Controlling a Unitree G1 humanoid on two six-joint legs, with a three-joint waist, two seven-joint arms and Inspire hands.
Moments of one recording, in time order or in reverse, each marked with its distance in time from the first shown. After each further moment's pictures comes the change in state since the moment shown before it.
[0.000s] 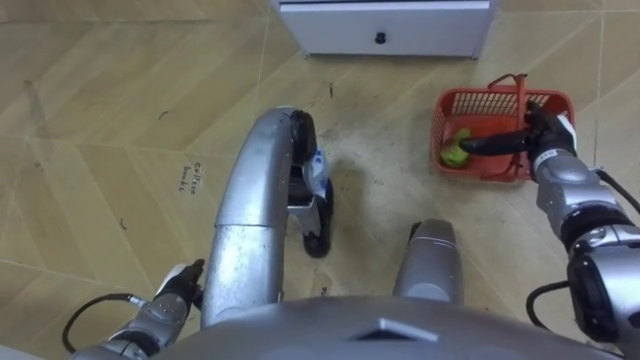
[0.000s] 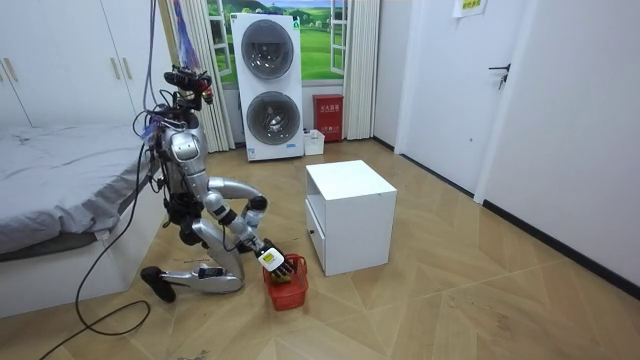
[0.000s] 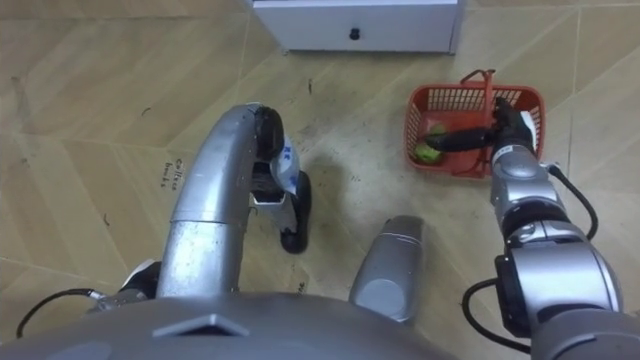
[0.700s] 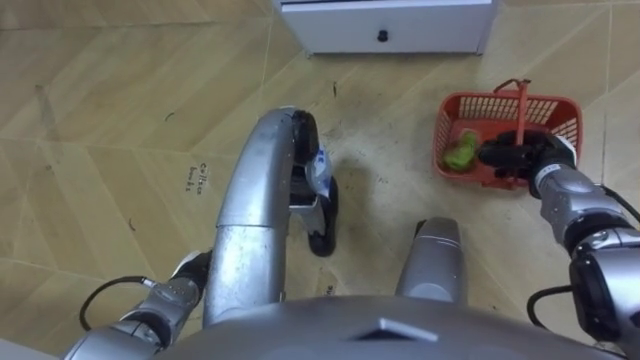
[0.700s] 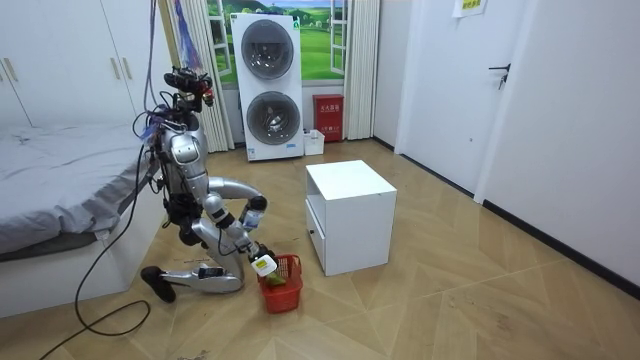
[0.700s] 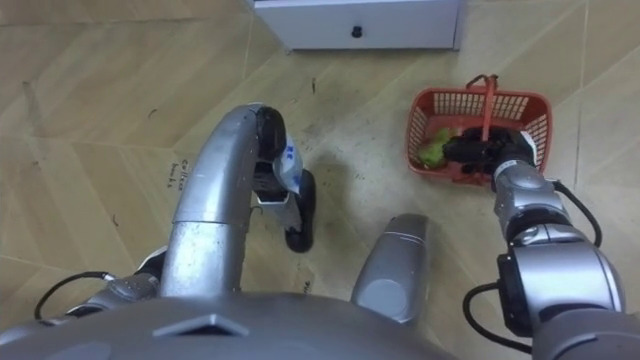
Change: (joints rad) left arm -0.077 -0.043 0.000 0.029 0.000 0.019 -0.052; right arm -0.001 -0.006 -0.009 0.081 0.026 0.000 0.054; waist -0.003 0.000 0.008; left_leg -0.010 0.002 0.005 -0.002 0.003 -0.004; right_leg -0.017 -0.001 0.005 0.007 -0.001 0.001
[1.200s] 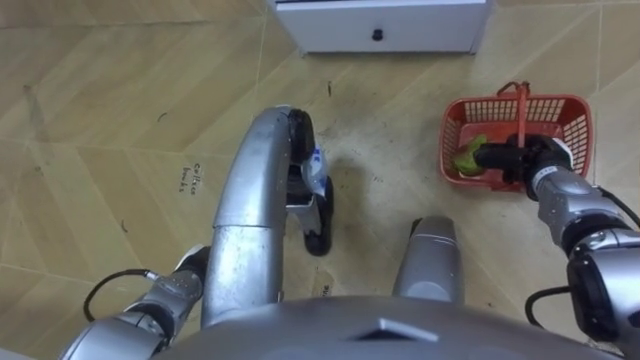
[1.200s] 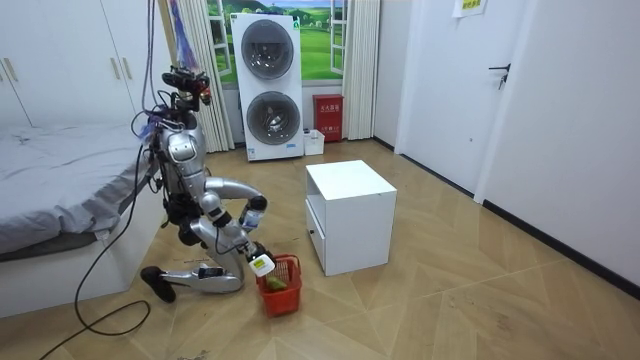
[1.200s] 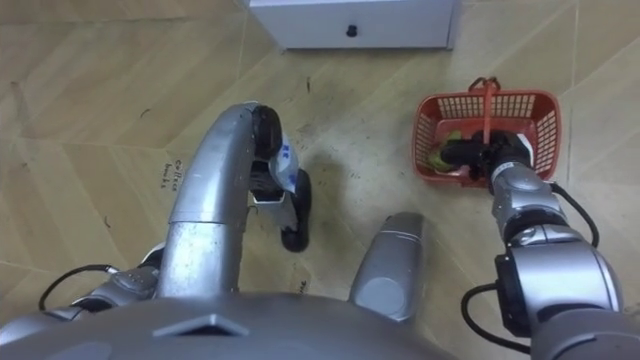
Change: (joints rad) left arm -0.039 0.000 0.004 0.020 0.001 0.002 -0.019; right arm 0.000 0.013 0.011 -0.005 -0.033 0.001 -0.008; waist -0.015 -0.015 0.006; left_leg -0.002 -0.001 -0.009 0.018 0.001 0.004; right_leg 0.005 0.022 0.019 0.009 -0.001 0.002
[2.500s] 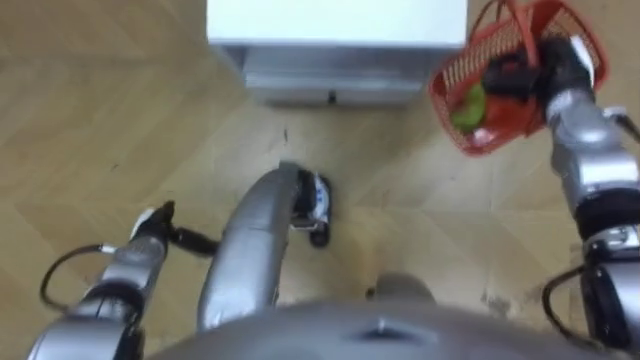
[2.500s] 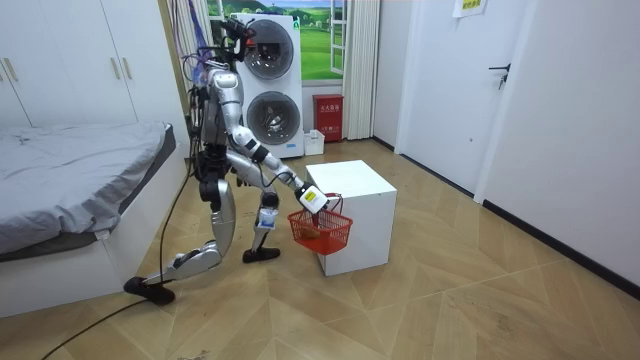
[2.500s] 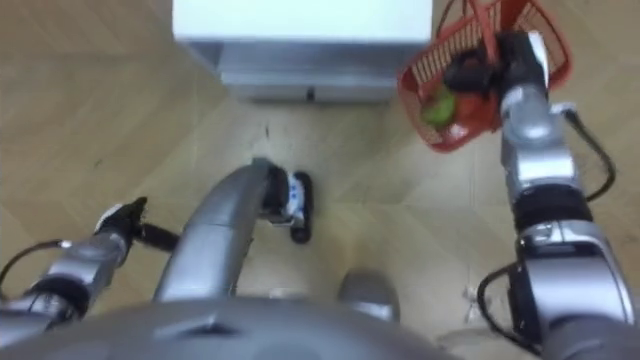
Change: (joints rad) left arm 0.012 0.088 0.294 -0.237 0.021 0.140 0.051; right arm 0.093 -0.065 -0.043 -0.615 -0.155 0.098 -0.043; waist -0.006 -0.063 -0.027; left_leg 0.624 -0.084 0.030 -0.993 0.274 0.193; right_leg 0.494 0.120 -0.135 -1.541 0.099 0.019
